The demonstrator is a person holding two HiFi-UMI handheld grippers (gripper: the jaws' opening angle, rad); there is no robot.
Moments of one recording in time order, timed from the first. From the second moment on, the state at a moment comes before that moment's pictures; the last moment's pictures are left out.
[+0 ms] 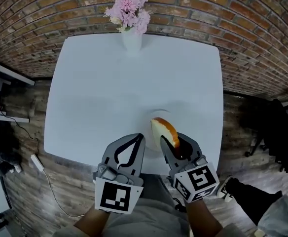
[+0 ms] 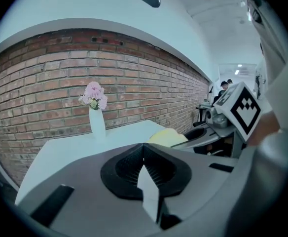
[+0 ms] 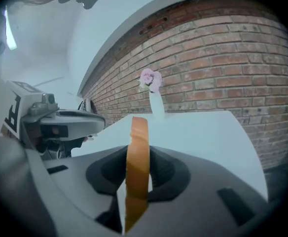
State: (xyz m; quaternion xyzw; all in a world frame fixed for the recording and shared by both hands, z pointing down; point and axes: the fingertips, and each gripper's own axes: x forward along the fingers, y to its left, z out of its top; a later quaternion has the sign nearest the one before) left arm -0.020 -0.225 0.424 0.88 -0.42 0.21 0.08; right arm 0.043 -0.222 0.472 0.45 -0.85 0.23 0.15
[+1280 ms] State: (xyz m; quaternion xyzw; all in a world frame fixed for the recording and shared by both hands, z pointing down) left arm -0.034 -0.237 0.442 0.86 -0.44 0.23 0.10; right arm 0.043 -0.247 0.549 0.40 -0.82 0.33 0.24
